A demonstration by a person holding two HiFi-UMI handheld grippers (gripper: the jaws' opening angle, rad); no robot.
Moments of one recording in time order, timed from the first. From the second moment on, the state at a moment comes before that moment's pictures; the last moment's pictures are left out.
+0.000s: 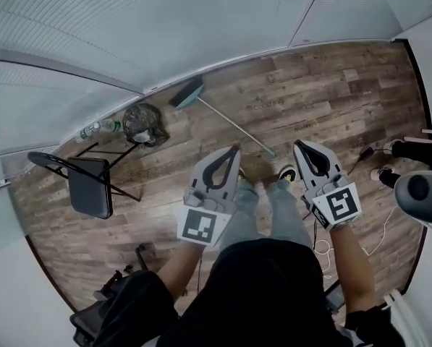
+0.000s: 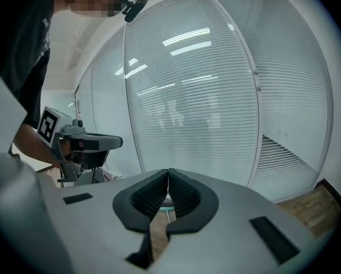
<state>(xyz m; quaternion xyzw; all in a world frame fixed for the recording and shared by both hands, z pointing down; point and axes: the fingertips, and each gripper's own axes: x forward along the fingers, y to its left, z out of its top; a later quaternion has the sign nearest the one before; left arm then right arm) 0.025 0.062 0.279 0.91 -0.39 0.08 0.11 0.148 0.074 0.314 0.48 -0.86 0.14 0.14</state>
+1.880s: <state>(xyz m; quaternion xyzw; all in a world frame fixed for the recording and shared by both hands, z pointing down) 0.123 0.154 1.126 0.87 -0.30 0.30 0.27 0.227 0.236 1.241 0.25 -0.76 0.33 0.50</state>
